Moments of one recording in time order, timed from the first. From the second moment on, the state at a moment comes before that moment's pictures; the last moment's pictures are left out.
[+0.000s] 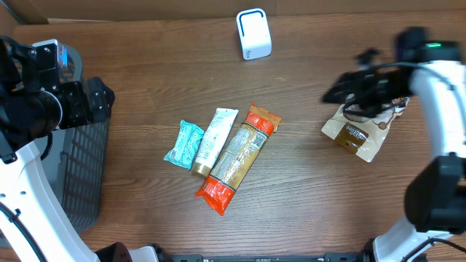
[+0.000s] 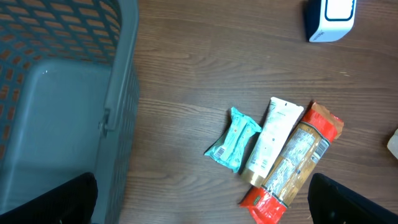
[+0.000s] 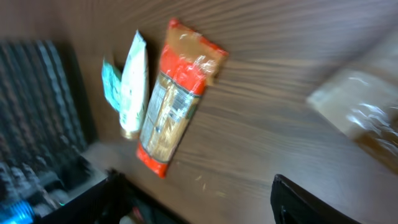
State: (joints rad) left arm 0.37 1.51 2.15 -1.65 0.23 0.12; right arm -0.01 1.86 1.64 -1.31 -0.68 -0.01
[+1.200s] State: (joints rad) left arm 0.37 1.51 2.15 -1.65 0.23 0.12; right arm 0.52 2.13 1.56 -0.74 -0.48 0.19
